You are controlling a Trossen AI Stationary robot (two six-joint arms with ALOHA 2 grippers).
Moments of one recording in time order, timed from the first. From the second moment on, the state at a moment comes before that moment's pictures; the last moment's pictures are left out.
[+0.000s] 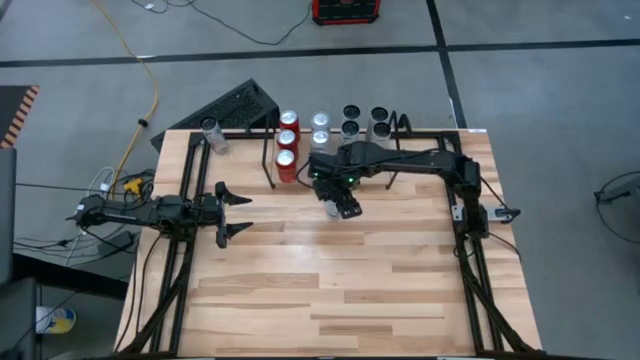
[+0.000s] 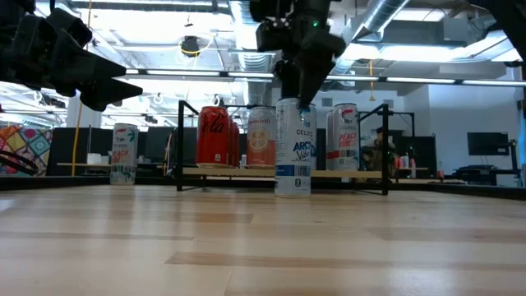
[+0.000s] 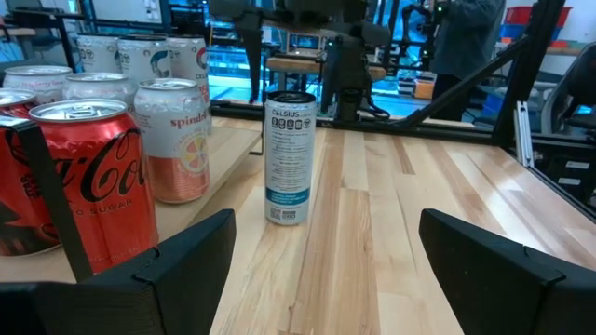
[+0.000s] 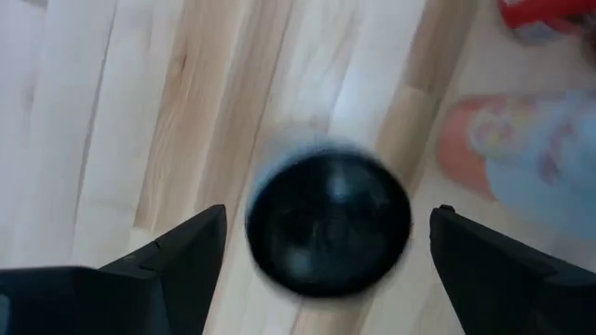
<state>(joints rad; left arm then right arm) -0.11 0.04 0.01 0.05 -0.27 -0.06 -0.15 1.99 1.91 -1.24 0.03 -0.45</state>
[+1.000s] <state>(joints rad) -0.11 0.04 0.01 0.05 -0.27 -0.06 -0.14 2.02 1.84 -1.20 0.03 -0.85</state>
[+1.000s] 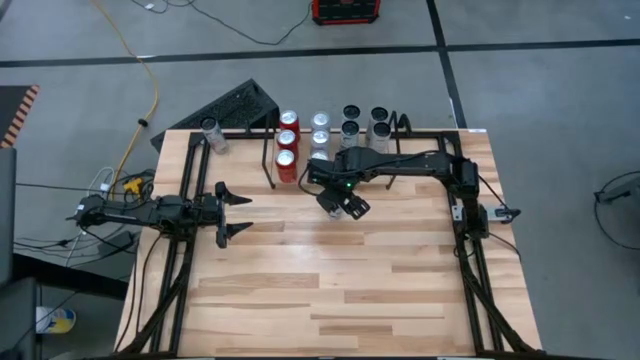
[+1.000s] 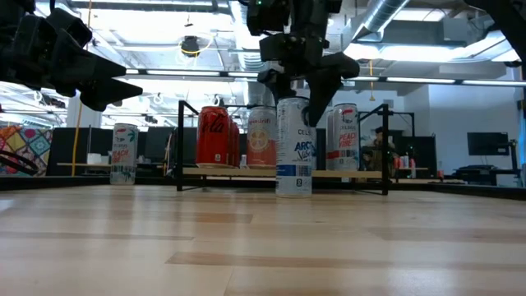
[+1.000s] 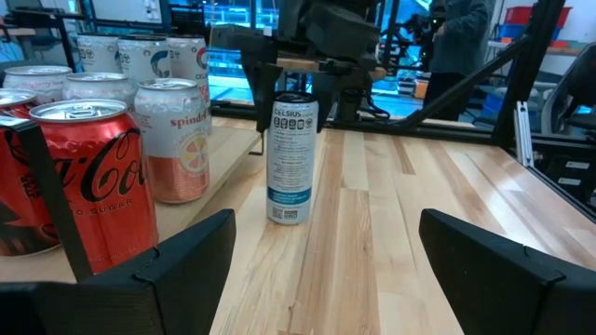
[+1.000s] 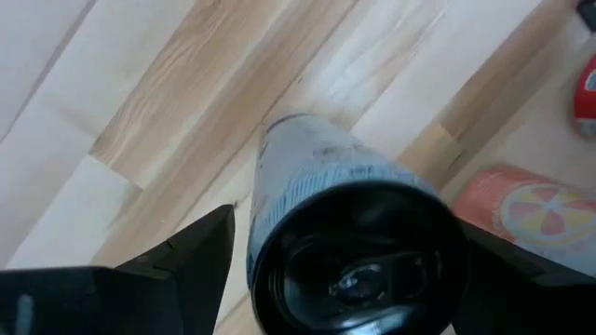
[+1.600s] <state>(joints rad) -0.11 0.04 0.01 0.05 -0.27 -0.06 -0.13 2.01 1.84 -1.21 0.06 -0.80</state>
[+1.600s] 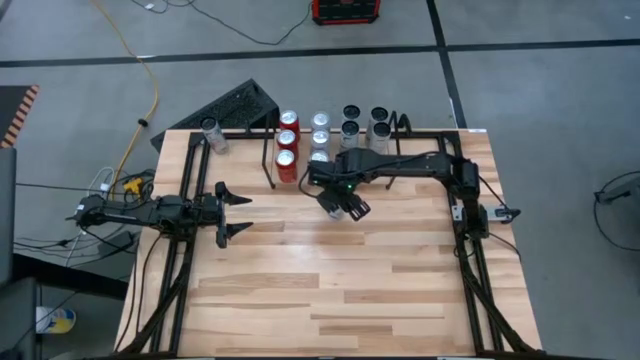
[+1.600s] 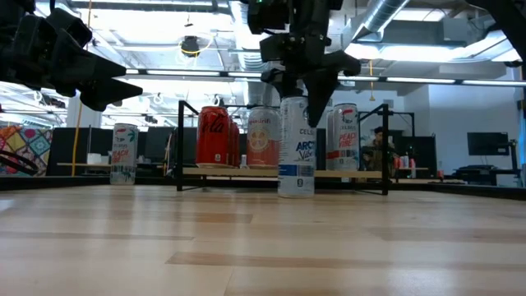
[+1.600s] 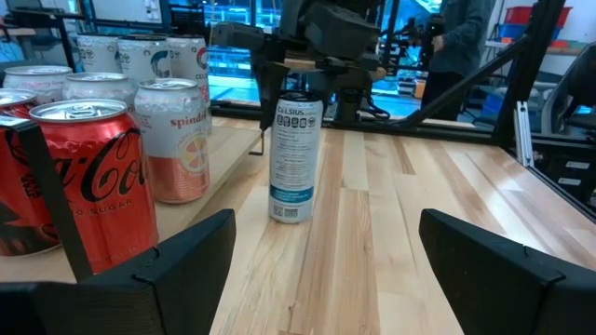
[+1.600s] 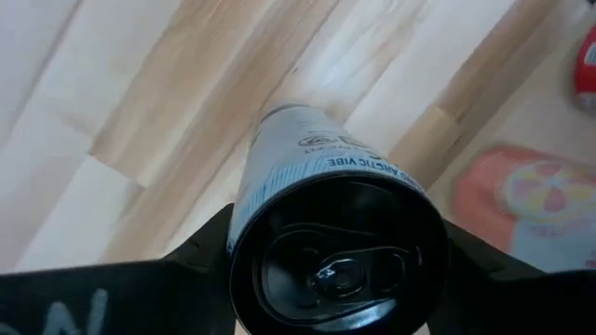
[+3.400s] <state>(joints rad) -0.11 0.04 0.01 0.05 -0.27 -0.06 -0.46 1.96 1.96 -1.35 0.03 -0.50</state>
